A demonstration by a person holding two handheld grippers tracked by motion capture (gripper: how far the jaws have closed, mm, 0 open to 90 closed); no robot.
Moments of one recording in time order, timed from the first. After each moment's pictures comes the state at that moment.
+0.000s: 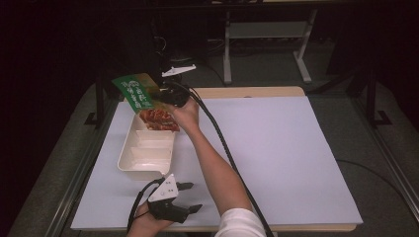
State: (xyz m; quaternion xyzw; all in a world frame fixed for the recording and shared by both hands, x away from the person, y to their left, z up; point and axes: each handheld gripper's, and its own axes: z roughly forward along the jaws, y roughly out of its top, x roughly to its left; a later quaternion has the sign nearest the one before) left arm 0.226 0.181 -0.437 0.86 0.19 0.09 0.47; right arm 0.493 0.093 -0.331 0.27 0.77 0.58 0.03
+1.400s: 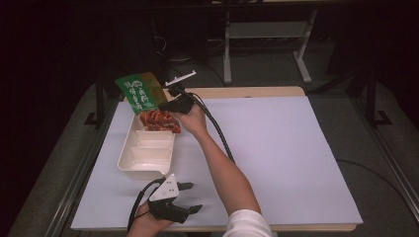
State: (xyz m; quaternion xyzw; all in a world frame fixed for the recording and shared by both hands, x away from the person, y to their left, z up) left arm 0.227 0.182 -0.439 0.86 0.19 0.08 0.47; right arm 0.495 0.085 -0.355 0.29 0.81 0.50 -0.01
